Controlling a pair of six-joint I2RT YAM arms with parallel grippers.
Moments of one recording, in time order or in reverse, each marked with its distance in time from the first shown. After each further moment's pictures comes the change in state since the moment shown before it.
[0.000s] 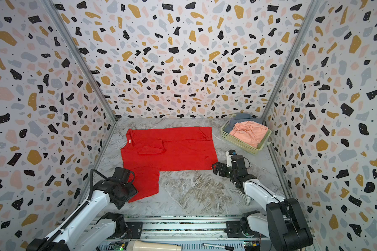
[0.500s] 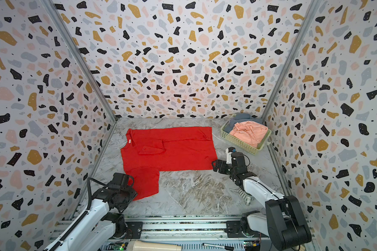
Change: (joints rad) left arm 0.000 -0.085 -0.127 0.140 0.042 -0.131; right arm -0.008 0.021 0.042 0.008 -0.010 -0.013
